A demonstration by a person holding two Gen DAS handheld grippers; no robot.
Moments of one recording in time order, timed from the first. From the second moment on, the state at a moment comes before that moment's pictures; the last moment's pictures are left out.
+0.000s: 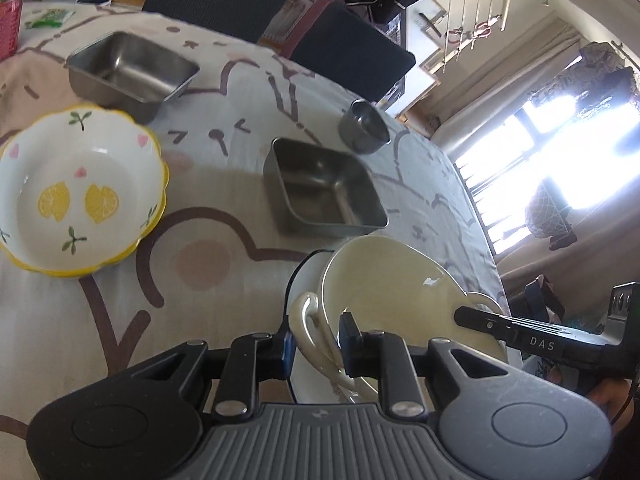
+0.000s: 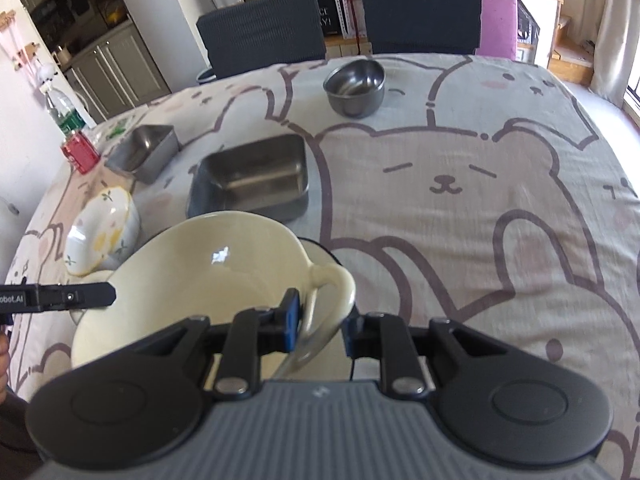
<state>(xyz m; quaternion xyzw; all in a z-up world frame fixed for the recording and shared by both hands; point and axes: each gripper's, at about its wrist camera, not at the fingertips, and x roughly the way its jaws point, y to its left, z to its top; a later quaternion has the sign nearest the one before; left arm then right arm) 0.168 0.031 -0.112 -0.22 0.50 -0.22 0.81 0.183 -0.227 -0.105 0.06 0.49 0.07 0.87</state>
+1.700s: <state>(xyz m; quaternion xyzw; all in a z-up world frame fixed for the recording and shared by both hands) 0.177 0.021 -0.139 -0.20 0.54 -0.20 0.79 0.196 -0.227 -0.131 0.07 0.54 0.06 0.84</state>
